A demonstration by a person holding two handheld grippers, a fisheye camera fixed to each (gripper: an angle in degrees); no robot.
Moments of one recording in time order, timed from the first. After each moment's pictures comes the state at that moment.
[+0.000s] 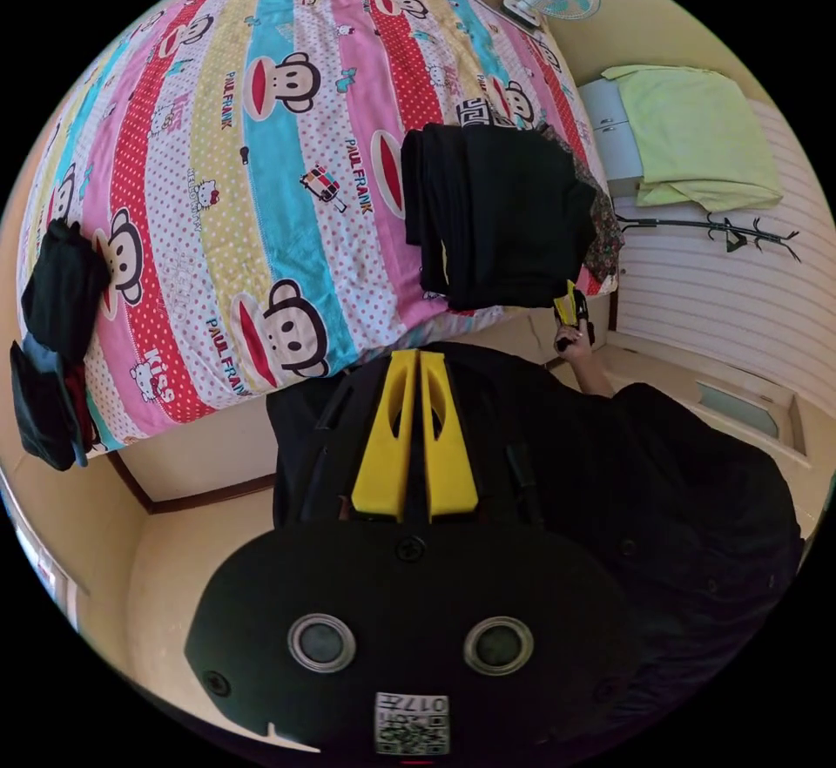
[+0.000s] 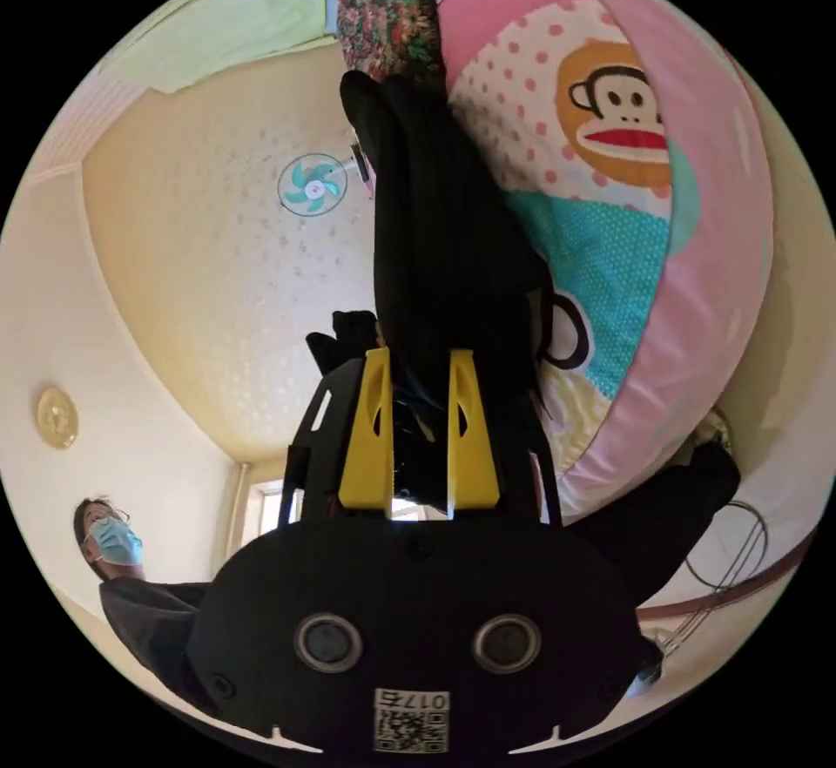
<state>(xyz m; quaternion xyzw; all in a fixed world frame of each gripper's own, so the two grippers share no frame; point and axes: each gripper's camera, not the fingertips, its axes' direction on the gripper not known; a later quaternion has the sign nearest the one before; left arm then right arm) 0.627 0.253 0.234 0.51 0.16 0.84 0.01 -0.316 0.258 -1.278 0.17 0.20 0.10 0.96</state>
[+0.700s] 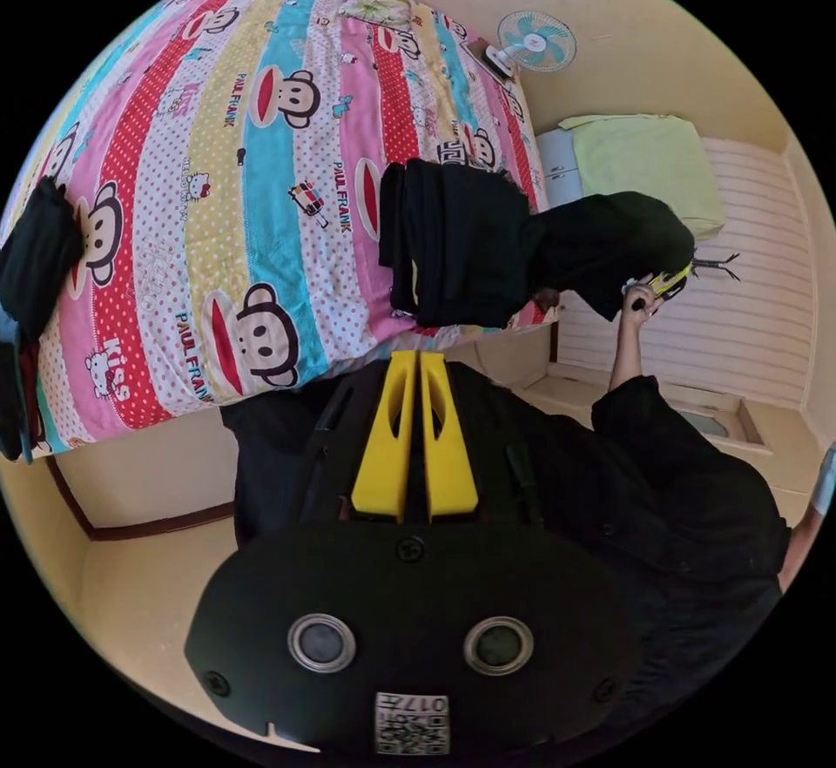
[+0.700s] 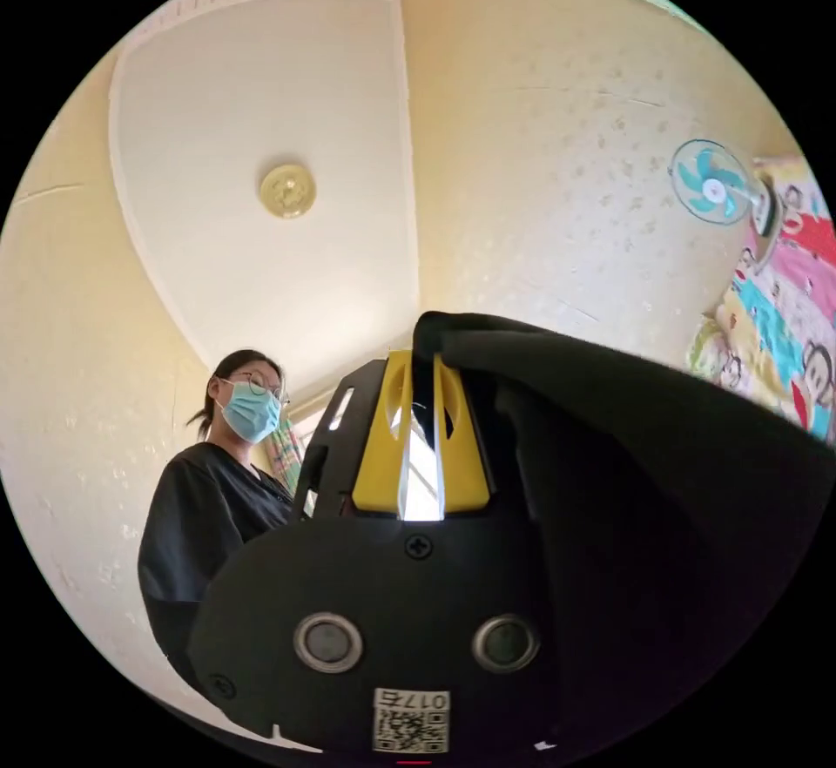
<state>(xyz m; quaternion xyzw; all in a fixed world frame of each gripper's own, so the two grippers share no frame) 0.620 0.124 0.149 0.40 0.26 0.88 -0.04 -0.577 0.206 -1.095 -0.01 -0.14 -0.36 0.92</state>
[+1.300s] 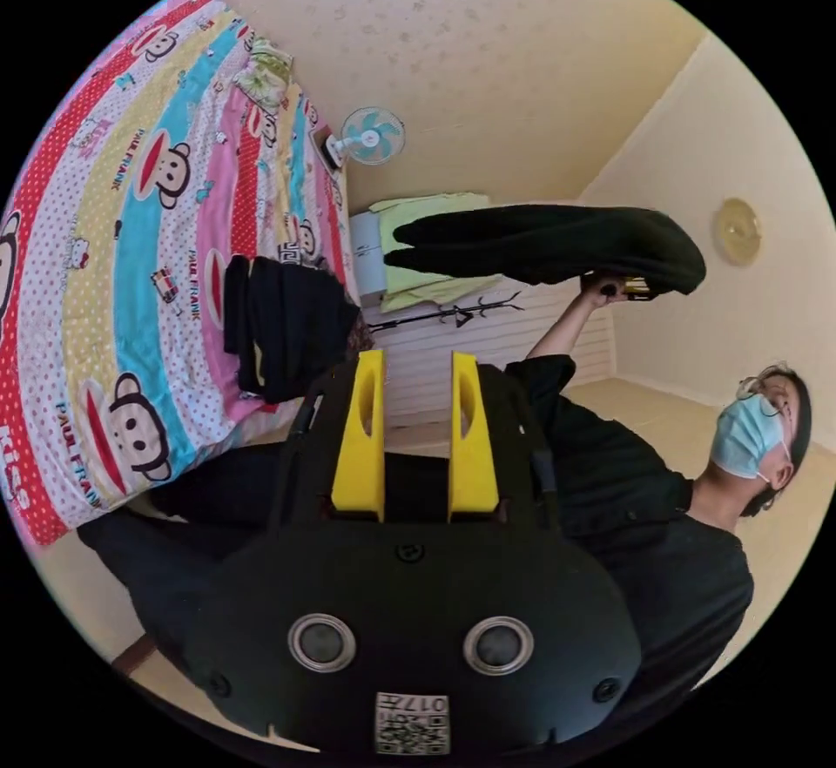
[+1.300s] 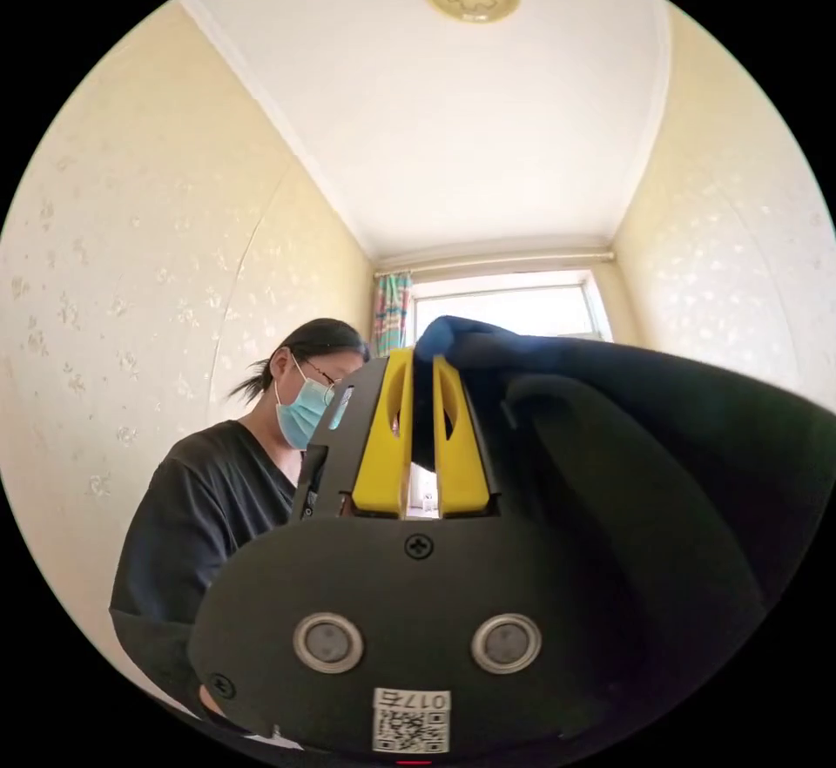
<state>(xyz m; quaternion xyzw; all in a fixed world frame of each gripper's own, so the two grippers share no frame) 0.522 -0.006 -0.036 0.01 0.28 0.92 -0.27 -0.736 0.427 -0.621 -0.31 -0.27 -0.54 0.73</state>
